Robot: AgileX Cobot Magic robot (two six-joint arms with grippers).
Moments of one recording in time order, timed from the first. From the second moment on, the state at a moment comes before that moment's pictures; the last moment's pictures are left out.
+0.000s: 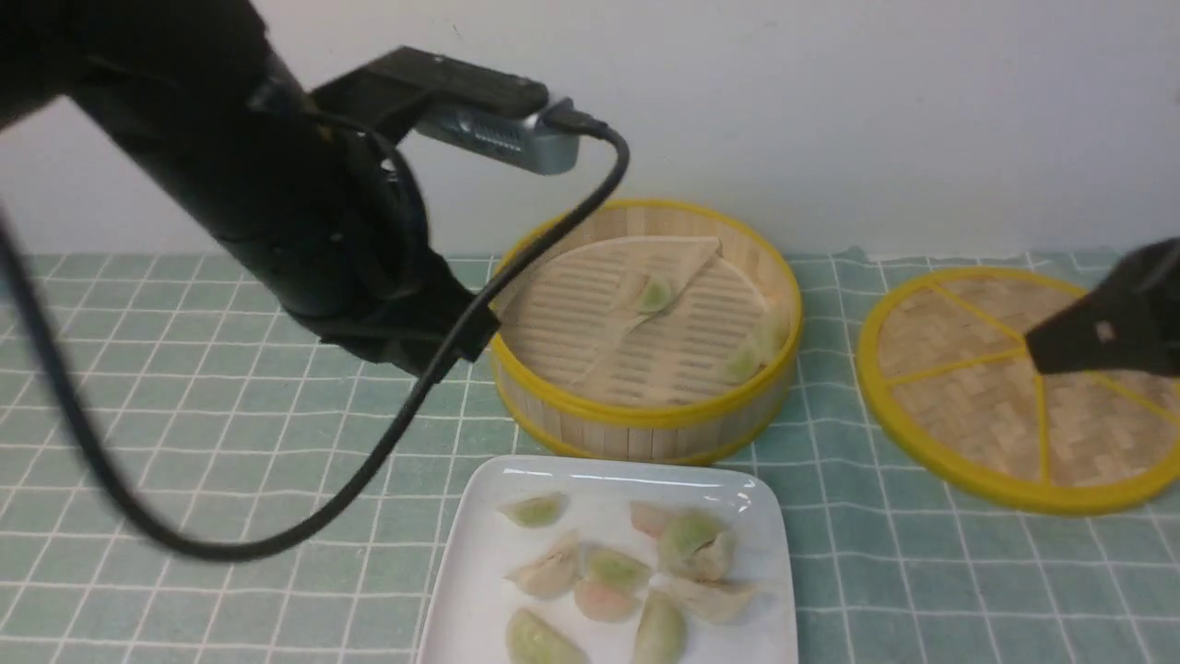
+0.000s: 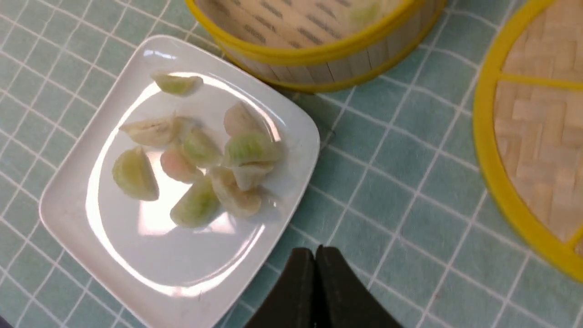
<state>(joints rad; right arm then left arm) 0.08 1.26 -1.19 0.50 1.21 -0.47 -0.43 1.46 -1.43 -0.19 1.23 0.18</state>
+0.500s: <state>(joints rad) 0.36 2.02 -1.83 0.34 1.07 -0.46 -0.43 0.88 -1.11 -0.18 1.26 0.01</state>
